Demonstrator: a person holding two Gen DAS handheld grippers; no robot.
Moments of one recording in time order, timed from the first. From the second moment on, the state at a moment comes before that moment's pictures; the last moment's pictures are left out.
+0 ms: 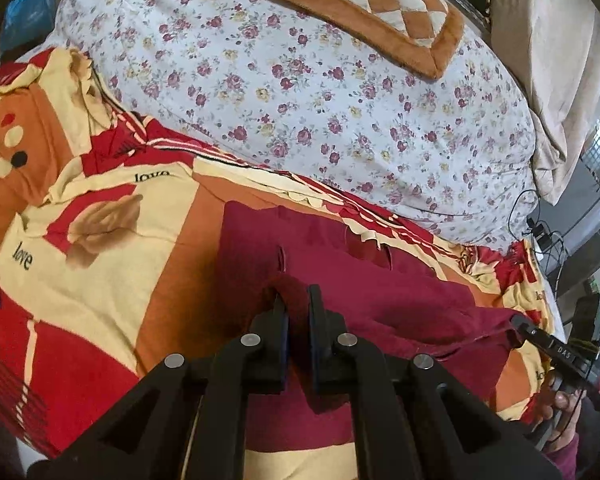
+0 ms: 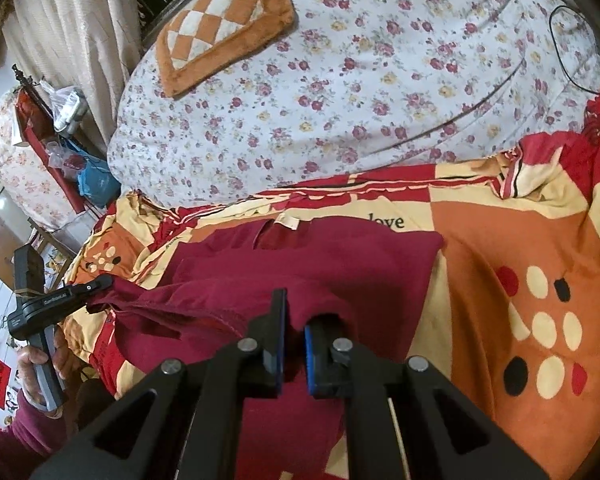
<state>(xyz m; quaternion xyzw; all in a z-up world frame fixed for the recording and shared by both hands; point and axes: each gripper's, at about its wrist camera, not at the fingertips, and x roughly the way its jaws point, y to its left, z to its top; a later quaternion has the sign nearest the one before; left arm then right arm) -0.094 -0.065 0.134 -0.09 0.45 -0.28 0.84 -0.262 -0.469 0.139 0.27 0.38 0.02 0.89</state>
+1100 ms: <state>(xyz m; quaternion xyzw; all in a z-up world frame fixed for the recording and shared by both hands) -0.031 -0.103 0.102 -0.07 0.47 -0.26 0.84 -0.196 -0.495 0.113 0.26 0.40 -0.02 0.88</state>
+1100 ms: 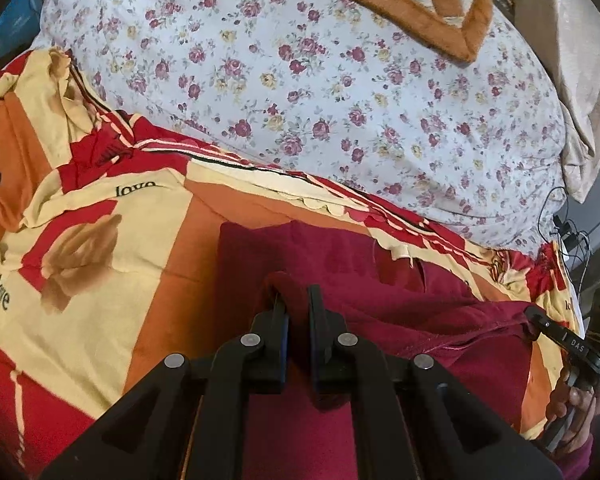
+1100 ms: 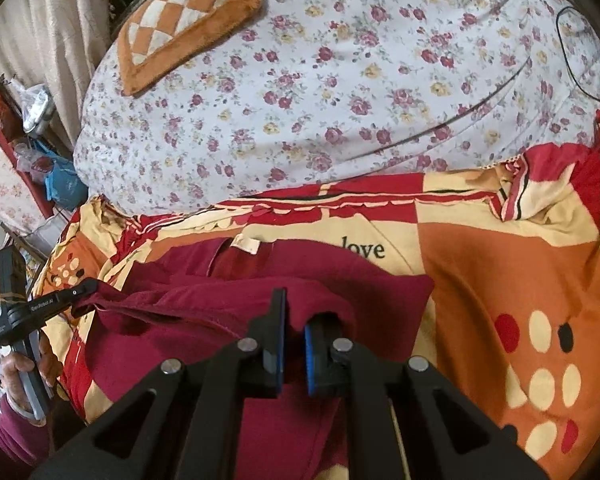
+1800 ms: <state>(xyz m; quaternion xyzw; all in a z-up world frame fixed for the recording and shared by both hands) 0.025 -0.095 0.086 -0.19 0.49 -0.28 0.80 -0.179 -0.528 0.088 0.31 0.39 -0.08 0.86</state>
